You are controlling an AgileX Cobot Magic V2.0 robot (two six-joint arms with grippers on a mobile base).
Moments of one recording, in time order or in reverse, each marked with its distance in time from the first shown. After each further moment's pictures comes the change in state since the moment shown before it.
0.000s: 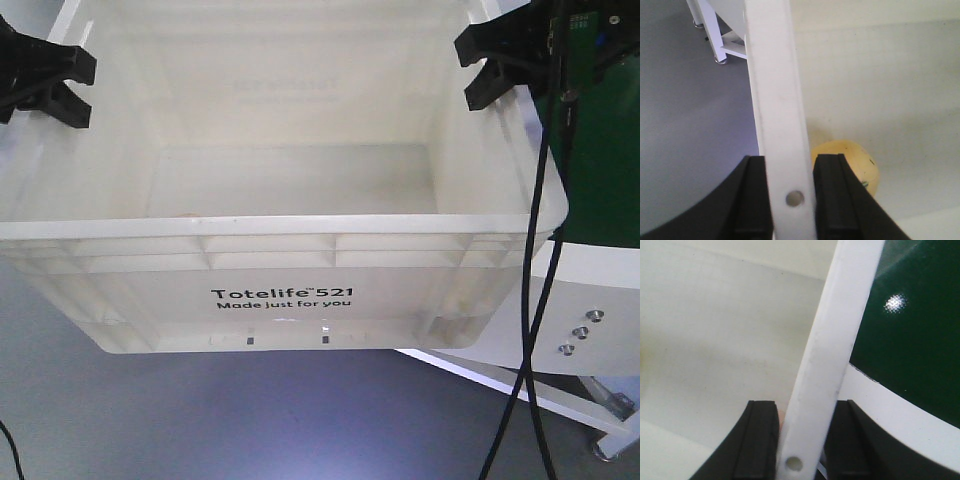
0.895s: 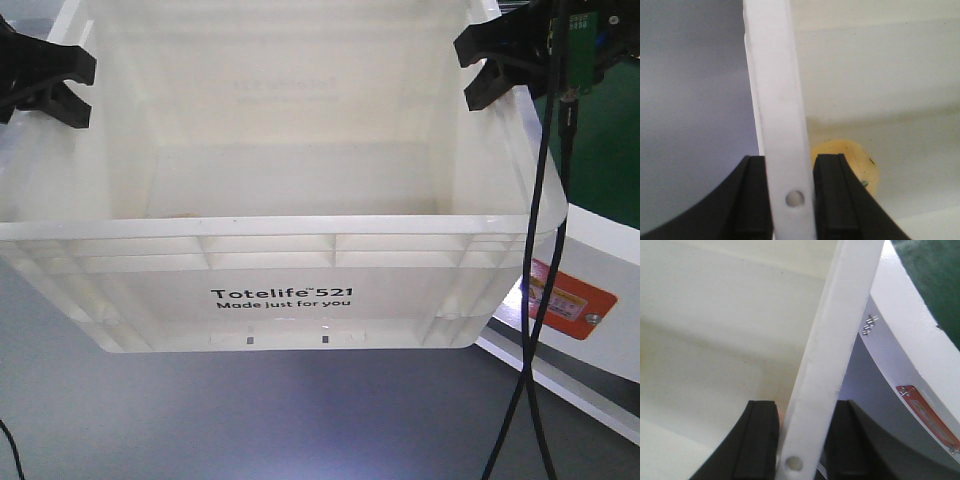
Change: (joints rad) left arm 0.000 0.000 0.000 0.000 0.000 0.000; right arm 0.000 0.000 0.000 0.000 0.000 0.000
